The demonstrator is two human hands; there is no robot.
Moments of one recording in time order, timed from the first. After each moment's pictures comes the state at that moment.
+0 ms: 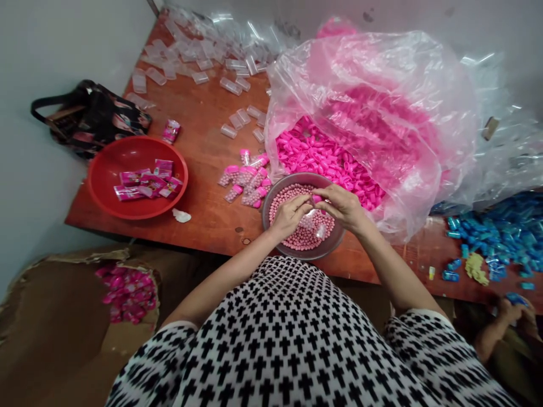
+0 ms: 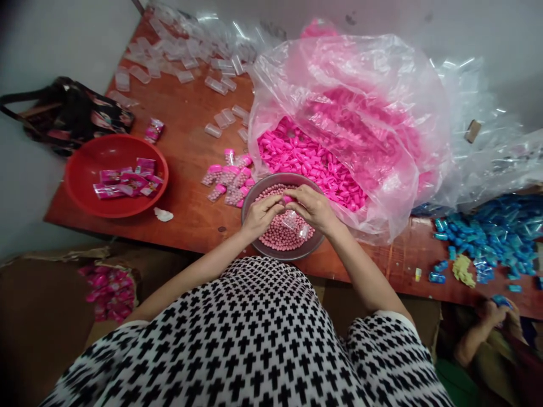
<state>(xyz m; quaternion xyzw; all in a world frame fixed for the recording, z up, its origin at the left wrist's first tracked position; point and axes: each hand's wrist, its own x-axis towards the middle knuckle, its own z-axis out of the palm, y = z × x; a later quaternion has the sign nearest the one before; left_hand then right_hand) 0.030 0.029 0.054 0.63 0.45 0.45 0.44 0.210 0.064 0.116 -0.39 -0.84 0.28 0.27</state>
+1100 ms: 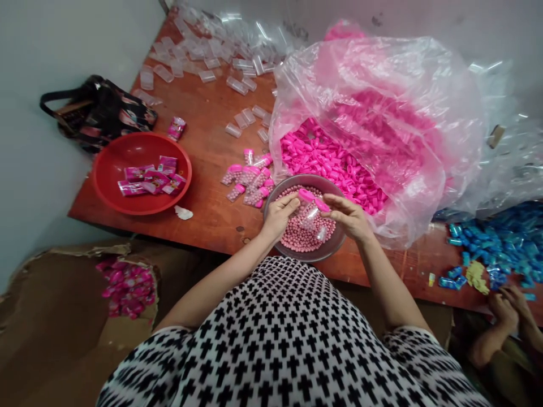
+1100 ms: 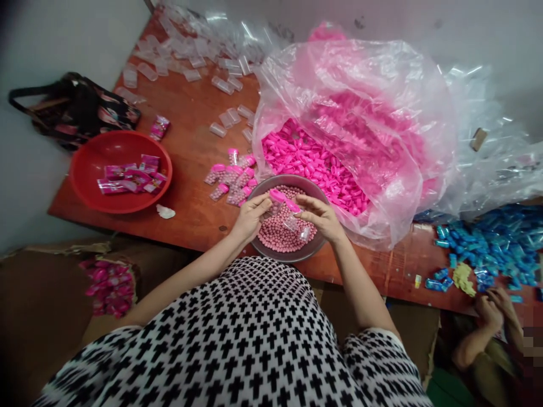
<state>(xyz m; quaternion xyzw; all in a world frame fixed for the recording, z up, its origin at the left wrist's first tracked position) 0.028 0.024 0.040 0.34 0.46 0.52 0.63 0.219 0.040 0.088 -0.47 -0.49 0.64 0.35</state>
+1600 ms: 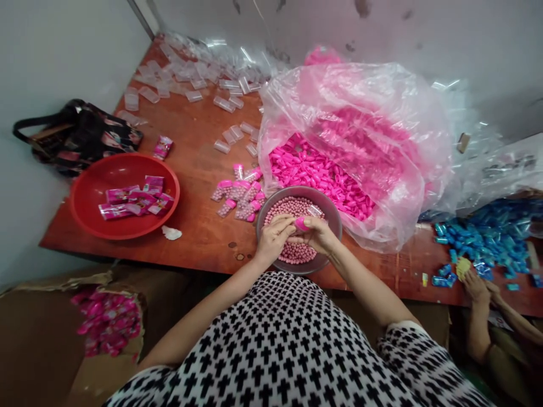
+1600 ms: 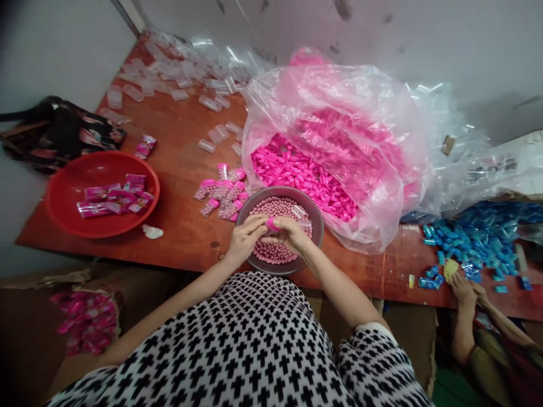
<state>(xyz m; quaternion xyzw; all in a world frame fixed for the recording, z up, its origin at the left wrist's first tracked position) 0.014 0.008 0.048 0.57 0.48 0.50 0.45 0.164 0.032 0.086 -0.42 -0.22 0.83 0.28</state>
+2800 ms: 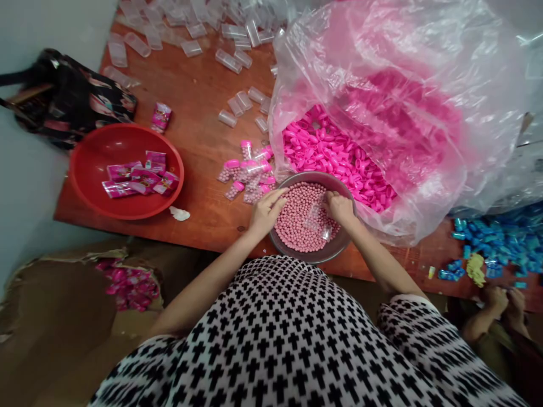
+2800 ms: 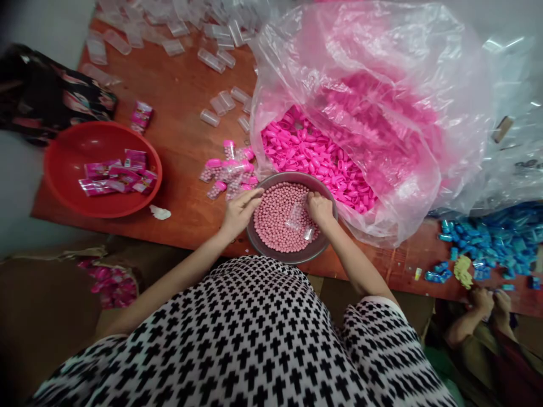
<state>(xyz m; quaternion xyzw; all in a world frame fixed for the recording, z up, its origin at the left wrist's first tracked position) -0.031 0.044 0.011 0.58 0.57 0.42 0.42 0.215 0.087 0.011 -0.65 -0.72 0.18 -0.16</state>
